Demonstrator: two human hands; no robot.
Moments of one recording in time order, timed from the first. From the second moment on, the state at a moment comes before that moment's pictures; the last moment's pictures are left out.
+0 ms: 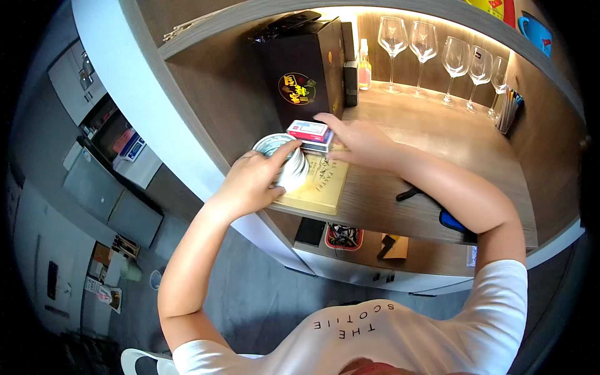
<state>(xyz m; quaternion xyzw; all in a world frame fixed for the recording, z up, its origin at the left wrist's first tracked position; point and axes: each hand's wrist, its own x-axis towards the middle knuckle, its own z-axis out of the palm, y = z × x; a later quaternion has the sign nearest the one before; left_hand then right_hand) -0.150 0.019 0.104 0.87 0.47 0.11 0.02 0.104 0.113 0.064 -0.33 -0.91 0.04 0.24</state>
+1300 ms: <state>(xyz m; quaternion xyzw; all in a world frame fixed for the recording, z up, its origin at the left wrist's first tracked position) -0.109 0.008 0.055 0.83 0.34 0.36 -0.25 0.197 0.072 0.008 -0.34 -0.90 -0.04 0.27</state>
